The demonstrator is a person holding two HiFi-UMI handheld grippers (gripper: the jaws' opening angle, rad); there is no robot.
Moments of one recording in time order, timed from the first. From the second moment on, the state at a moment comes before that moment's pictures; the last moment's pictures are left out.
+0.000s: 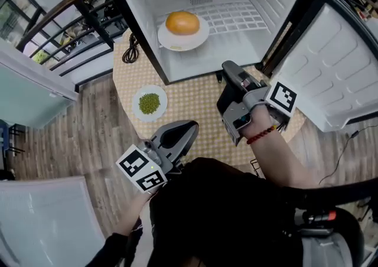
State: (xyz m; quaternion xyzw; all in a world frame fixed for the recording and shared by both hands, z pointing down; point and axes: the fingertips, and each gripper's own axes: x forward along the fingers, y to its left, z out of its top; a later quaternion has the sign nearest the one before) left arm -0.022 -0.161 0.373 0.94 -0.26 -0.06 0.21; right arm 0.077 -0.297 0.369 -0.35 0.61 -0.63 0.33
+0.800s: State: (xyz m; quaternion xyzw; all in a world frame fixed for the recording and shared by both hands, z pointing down) left arm 0.071 -0.013 0.353 0.93 -0.31 -0.07 0.17; right arm 0.160 -0.108 0.374 -0.28 0.73 -0.57 0.25
